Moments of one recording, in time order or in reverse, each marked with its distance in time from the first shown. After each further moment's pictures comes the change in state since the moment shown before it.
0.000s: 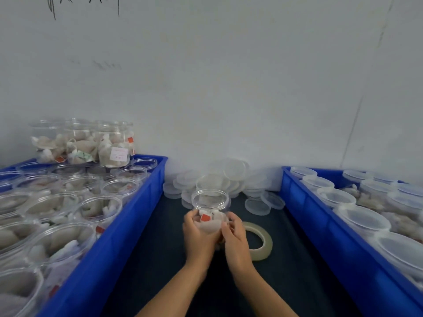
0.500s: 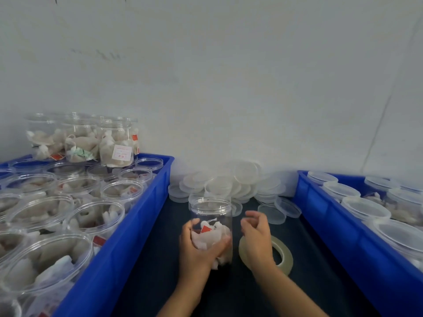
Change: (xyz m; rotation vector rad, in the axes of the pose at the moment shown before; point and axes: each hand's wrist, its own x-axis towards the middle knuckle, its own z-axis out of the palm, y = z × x) left_hand 0.026 -0.037 -0.025 -0.005 -0.007 0.077; right_hand 0.058 0.008 -0.001 -0.008 0.210 -0.073
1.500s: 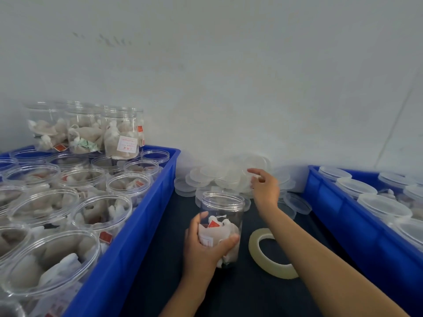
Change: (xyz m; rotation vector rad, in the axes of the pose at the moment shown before) left_hand 0.005 -0.006 -0.013 -0.051 -0.088 0.037; right_hand 0.111 -0.017 0.028 -0.325 0.082 -0.192
